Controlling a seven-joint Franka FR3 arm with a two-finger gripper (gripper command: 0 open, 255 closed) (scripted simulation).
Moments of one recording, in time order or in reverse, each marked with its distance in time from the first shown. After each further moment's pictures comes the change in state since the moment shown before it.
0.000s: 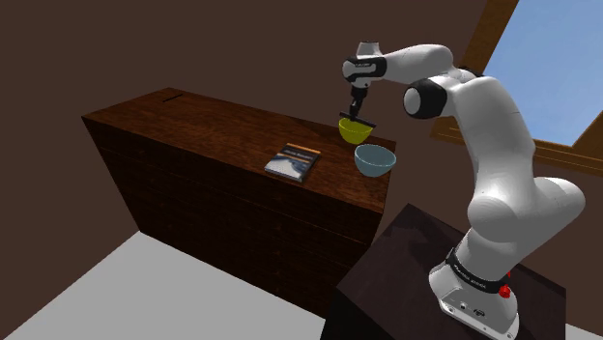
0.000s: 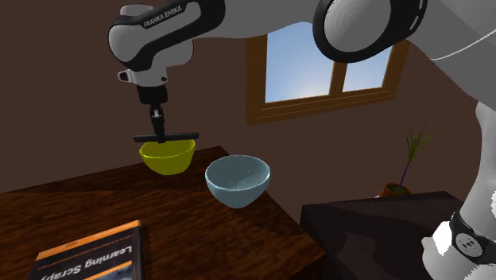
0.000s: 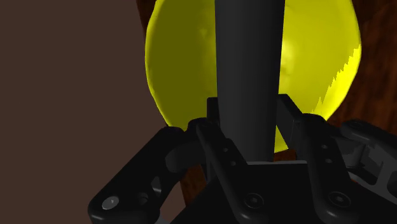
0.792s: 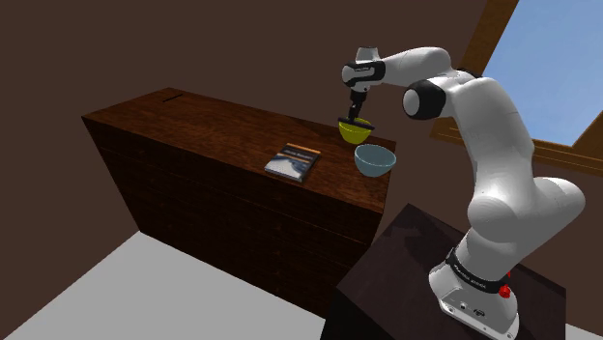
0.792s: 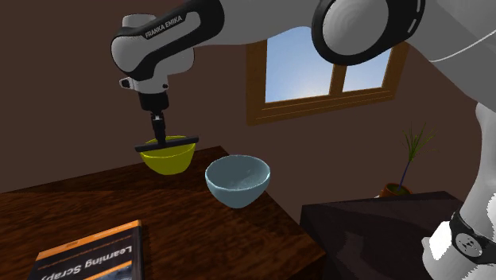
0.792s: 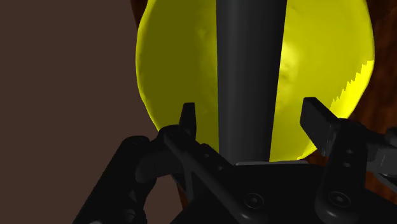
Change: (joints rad) arm 0.001 0.012 0.001 -0.026 0.002 0.039 -0.001
